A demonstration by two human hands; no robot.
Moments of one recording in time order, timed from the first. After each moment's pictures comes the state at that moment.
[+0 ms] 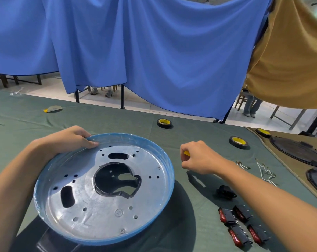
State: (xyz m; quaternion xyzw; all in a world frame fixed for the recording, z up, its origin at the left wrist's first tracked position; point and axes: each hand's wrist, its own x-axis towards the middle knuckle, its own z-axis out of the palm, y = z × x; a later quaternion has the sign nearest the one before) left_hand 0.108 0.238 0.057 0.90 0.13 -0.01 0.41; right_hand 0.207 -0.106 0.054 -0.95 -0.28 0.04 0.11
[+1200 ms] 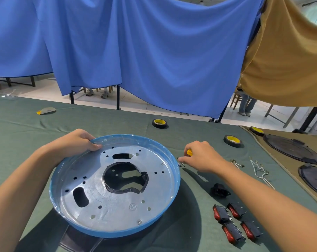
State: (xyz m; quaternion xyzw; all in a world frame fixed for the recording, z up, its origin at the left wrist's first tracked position) left_hand 0.113 0.217 0.052 0.90 0.16 0.00 0.41; right_hand 0.215 -0.121 0.045 -0.97 -0.19 0.00 0.13
